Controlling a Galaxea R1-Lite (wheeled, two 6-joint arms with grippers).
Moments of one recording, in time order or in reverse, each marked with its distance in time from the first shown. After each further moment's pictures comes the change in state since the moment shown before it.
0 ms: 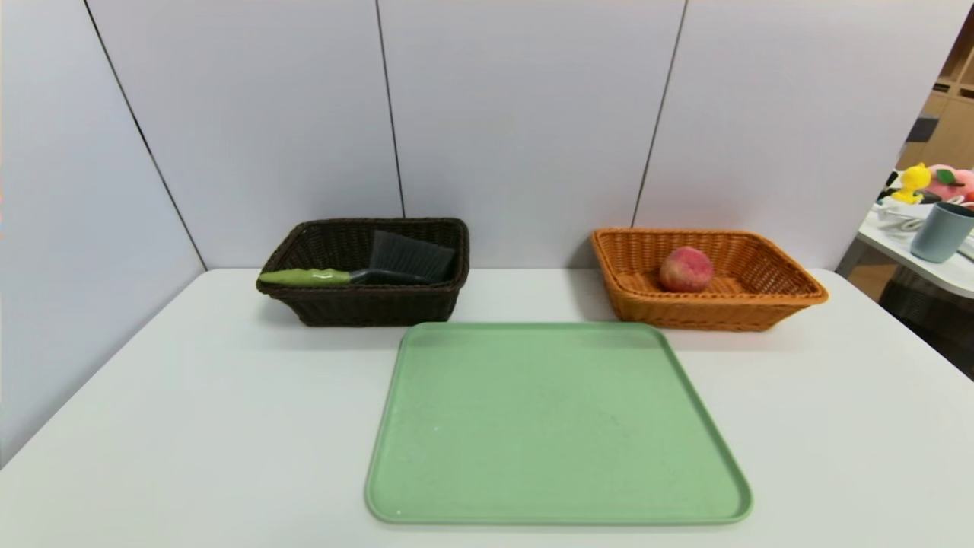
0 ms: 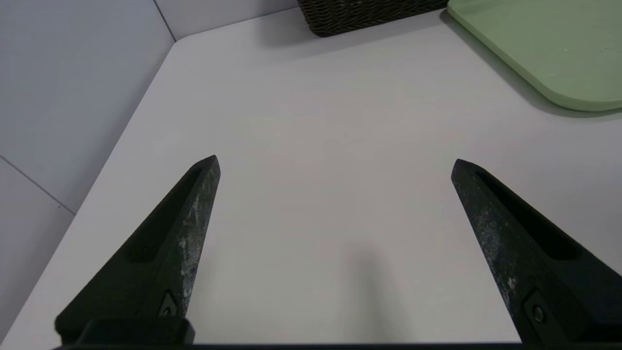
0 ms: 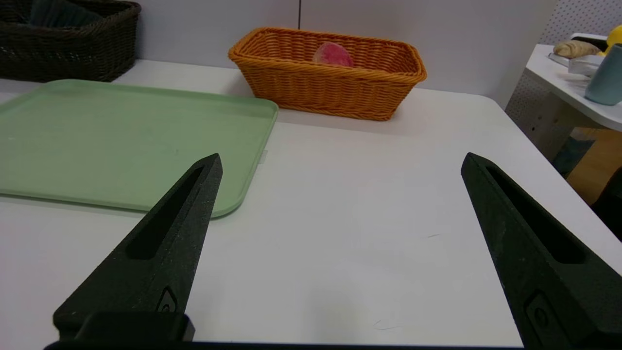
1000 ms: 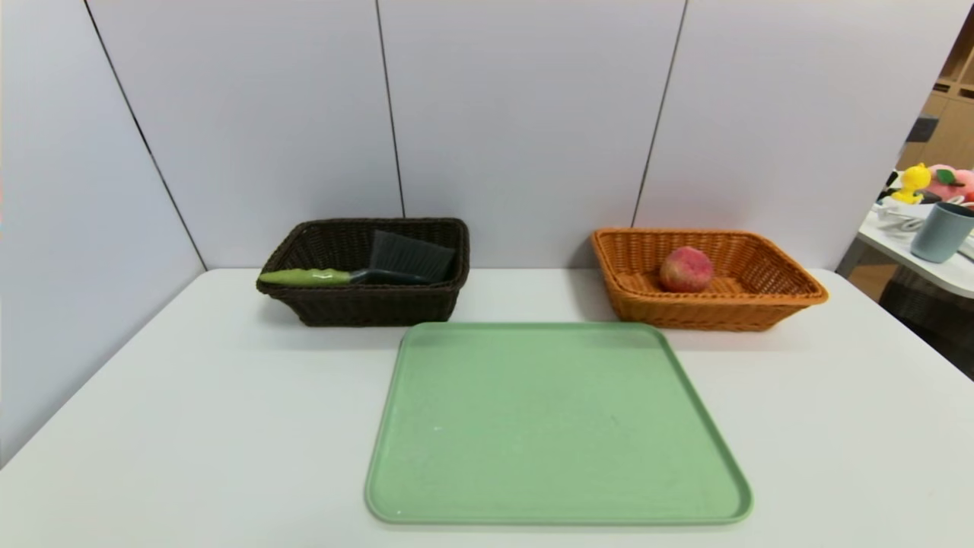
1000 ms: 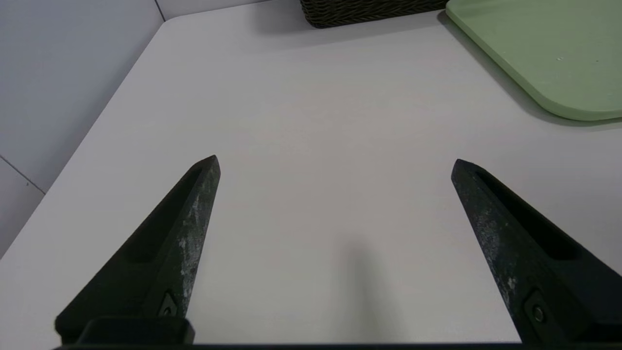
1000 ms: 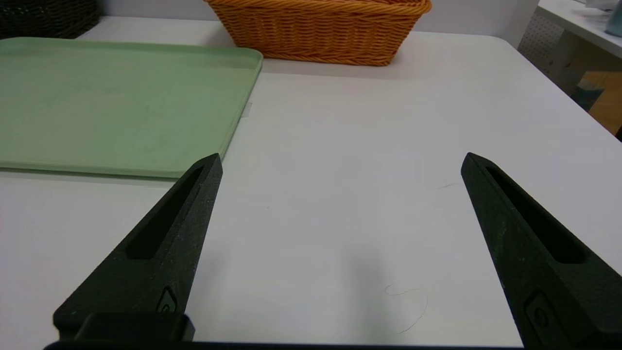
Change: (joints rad) left arm 0.000 -0.003 0.025 -0.010 0.007 -0.076; right arm 0.000 -0.002 0.160 -0.077 -0.034 0.039
